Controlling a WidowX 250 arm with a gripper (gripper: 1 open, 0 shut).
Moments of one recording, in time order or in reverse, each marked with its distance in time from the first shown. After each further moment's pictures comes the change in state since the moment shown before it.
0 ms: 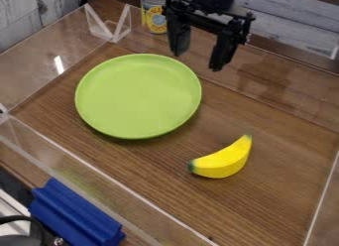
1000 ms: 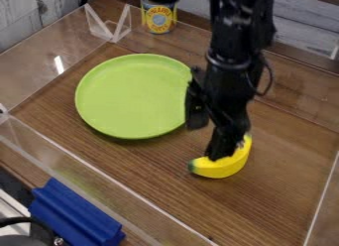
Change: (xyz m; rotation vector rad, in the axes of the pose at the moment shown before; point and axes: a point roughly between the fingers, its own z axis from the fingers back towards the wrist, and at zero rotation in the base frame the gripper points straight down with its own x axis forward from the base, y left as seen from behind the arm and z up) arm -0.047 -0.058 -0.070 0.024 0.010 -0.583
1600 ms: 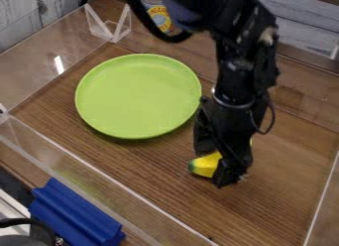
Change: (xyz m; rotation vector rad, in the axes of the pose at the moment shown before) arm 0.006 -0.008 -0.034 0.014 -0.031 -0.038
